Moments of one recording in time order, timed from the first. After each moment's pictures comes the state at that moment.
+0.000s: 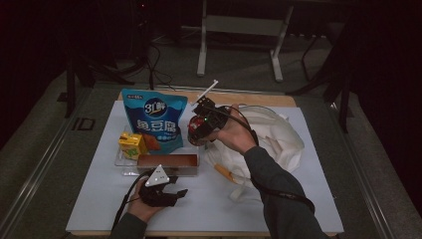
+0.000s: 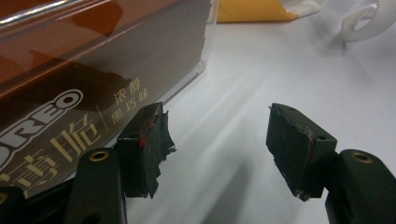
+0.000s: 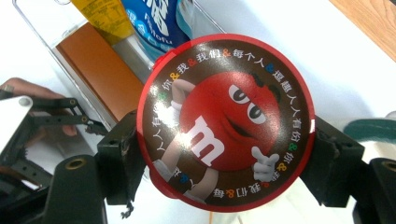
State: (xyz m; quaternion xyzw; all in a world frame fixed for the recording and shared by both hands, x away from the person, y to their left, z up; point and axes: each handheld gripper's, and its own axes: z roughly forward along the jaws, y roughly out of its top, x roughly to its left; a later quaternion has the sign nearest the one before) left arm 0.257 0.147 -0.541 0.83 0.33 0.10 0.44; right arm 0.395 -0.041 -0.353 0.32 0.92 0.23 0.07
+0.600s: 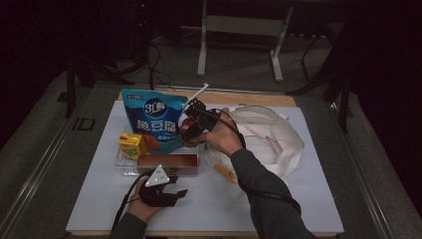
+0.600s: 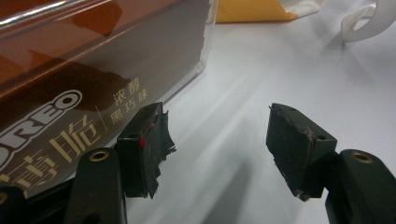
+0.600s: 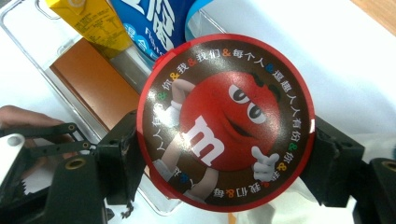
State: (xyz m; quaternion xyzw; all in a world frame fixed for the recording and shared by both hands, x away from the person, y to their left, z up) left arm 0.257 0.147 -0.541 0.83 0.33 0.10 0.44; right arm 0.399 -0.017 -0.372 0.35 0.91 0.22 0.06
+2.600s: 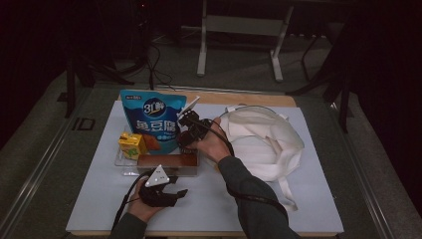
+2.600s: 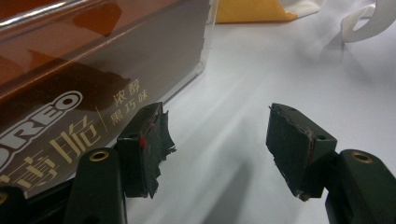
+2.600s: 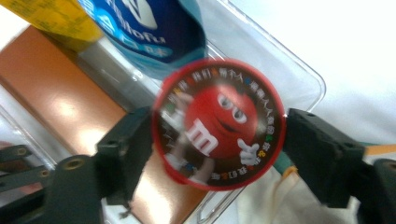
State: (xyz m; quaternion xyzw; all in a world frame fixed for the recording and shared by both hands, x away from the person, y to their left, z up) left arm 0.257 0.147 -0.541 0.83 0.33 0.10 0.44; right arm 0.405 0.001 -0.416 0.37 0.90 0.20 0.08
